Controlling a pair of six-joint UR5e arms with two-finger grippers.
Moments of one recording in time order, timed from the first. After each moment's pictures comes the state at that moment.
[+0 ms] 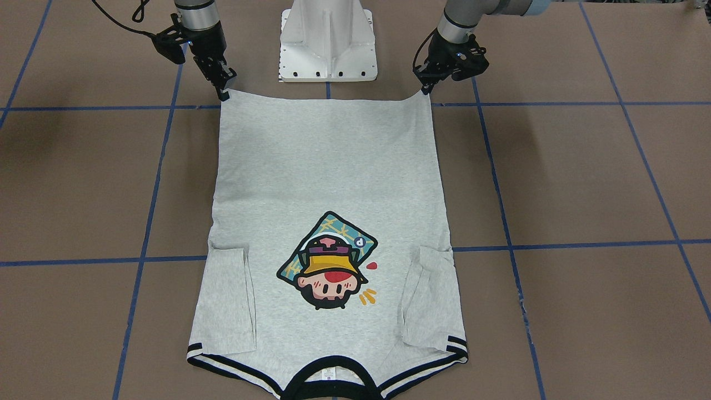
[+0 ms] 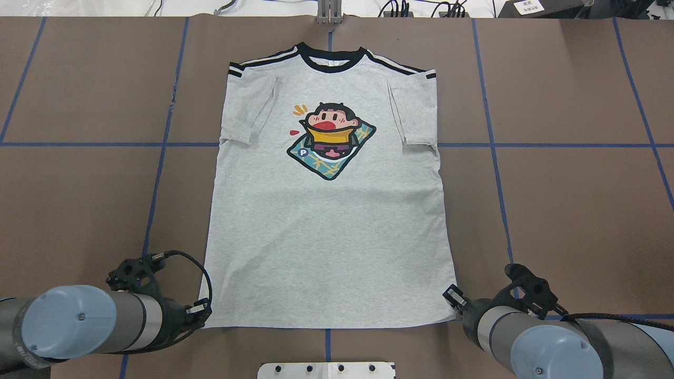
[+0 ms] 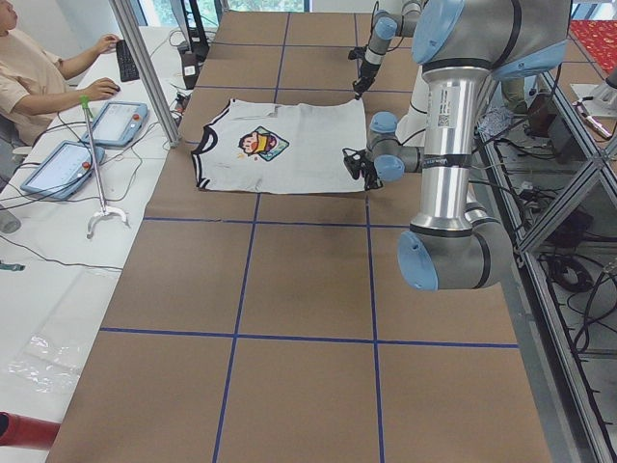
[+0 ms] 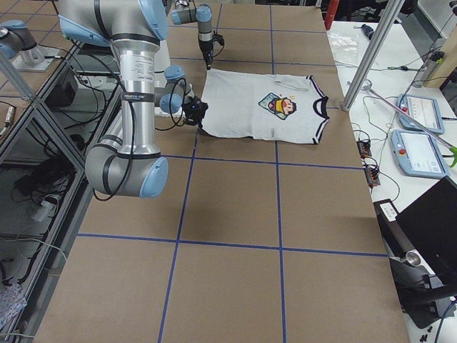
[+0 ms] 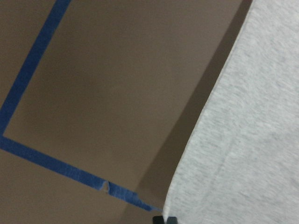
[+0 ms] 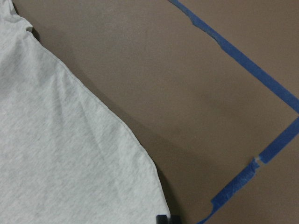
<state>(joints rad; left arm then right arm) -0.19 -1.61 -2.17 -1.89 -1.71 -1.90 0.07 -1.57 2.22 -1.43 1.36 2.31</state>
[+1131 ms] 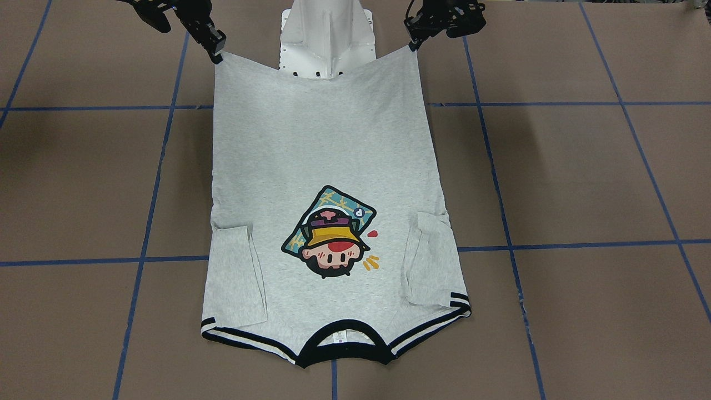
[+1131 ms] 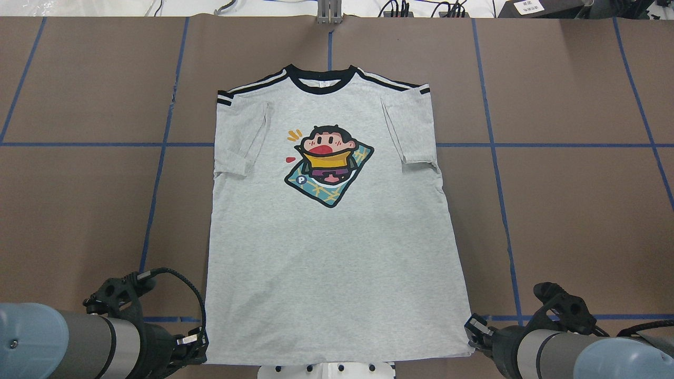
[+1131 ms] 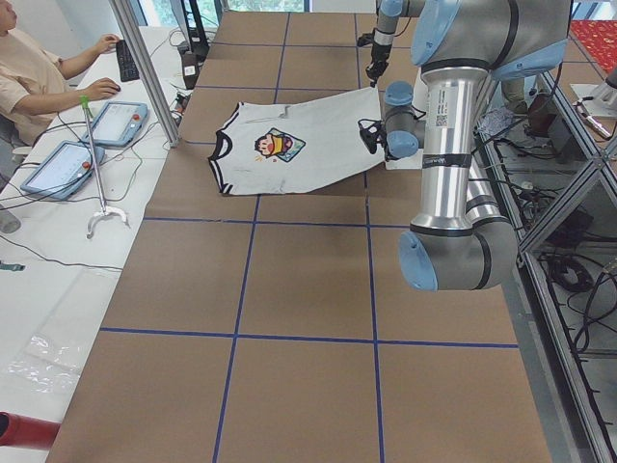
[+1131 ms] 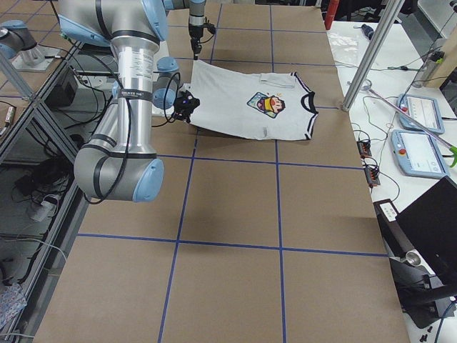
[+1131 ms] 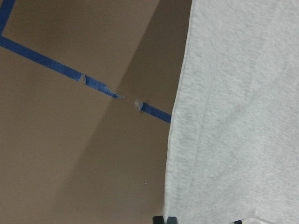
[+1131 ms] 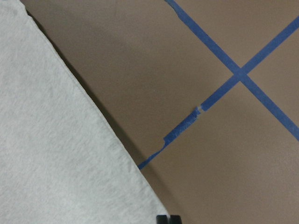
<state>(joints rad) -0.13 -1.59 -2.34 -1.83 -1.76 -1.95 0.02 -1.68 2.41 -1.43 1.50 2.31</state>
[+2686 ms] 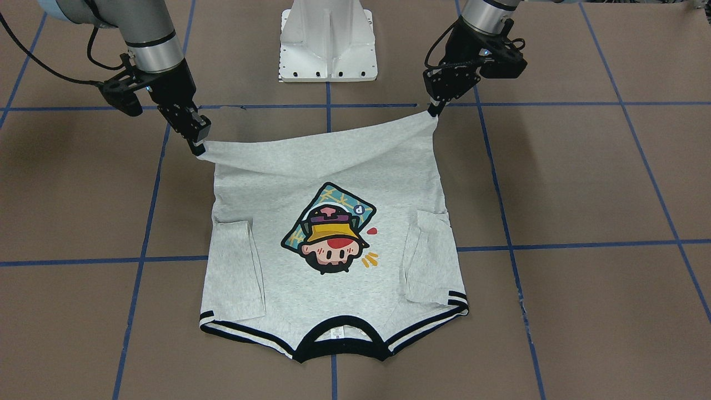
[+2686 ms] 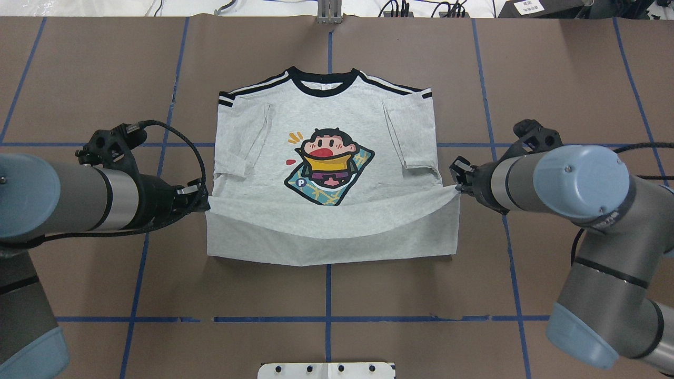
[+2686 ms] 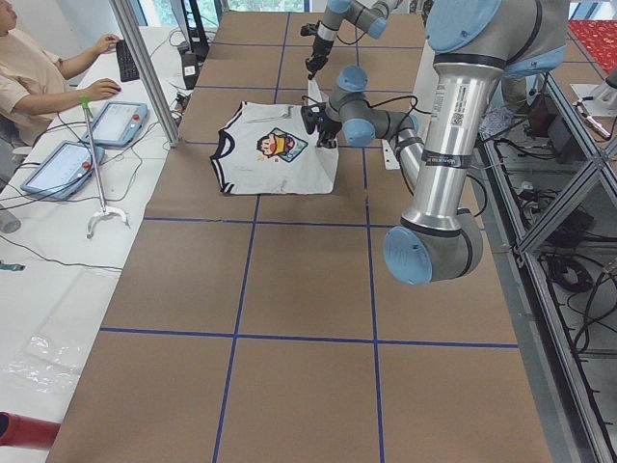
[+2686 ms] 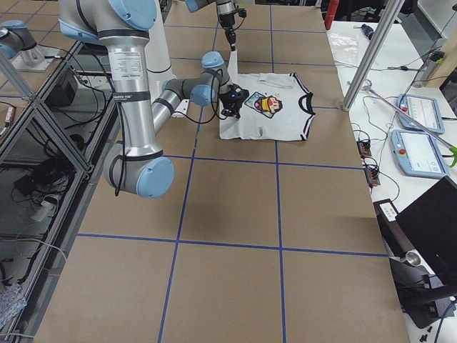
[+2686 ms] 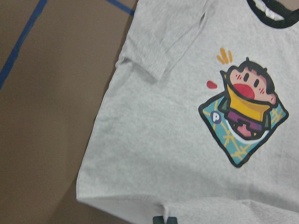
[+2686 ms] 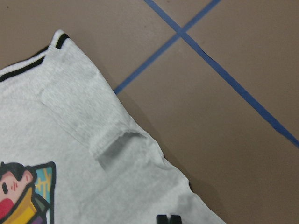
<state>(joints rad) -0.57 -1.80 -2.17 -1.82 -1.76 -1.62 0.60 -1.33 2.08 -1.45 1.66 1.87</state>
